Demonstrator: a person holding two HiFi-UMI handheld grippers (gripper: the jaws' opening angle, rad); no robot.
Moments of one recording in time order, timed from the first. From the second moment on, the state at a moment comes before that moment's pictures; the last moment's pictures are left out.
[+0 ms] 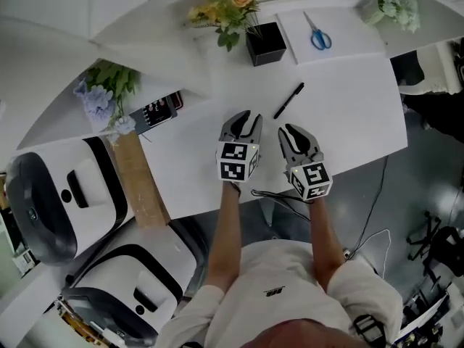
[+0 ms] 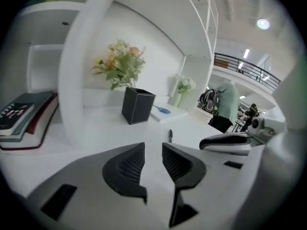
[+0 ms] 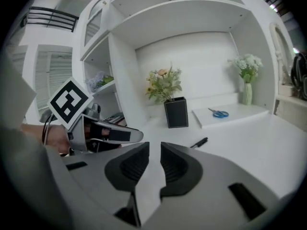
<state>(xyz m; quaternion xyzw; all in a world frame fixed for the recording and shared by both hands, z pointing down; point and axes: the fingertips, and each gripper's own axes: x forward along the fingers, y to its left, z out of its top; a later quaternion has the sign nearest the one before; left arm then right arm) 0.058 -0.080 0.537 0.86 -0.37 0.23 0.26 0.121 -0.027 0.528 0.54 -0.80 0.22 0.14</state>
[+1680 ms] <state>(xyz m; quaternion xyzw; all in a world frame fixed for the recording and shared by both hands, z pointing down) -0.103 -0.028 0.578 0.71 -0.55 0.24 0.37 -0.011 -0.029 0.541 0.38 -0.88 0.23 0.18</state>
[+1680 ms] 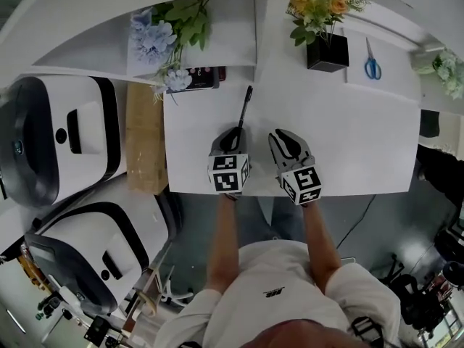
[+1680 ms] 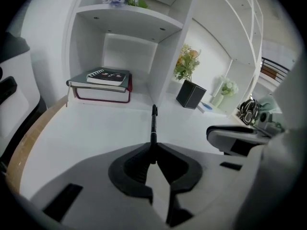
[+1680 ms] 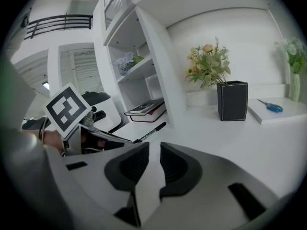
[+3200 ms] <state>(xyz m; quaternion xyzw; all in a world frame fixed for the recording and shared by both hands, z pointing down) -0.104 -0.169 0.558 0.73 -0.57 0.14 0.34 -0.018 -0.083 0.511 0.39 -0.88 0.22 0.19</state>
